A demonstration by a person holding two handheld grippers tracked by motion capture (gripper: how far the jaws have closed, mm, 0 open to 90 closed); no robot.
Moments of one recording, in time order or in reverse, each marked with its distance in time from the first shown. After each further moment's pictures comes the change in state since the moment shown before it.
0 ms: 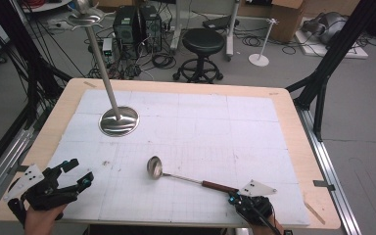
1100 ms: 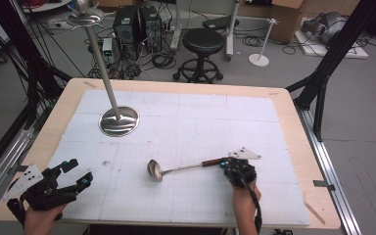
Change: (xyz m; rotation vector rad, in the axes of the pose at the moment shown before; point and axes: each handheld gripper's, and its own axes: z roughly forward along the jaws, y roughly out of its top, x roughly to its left) left arm 0.002 0.000 -0.001 -0.001 0.000 -0.010; right arm -0.020 0.068 0.064 -0.087 -0.138 0.153
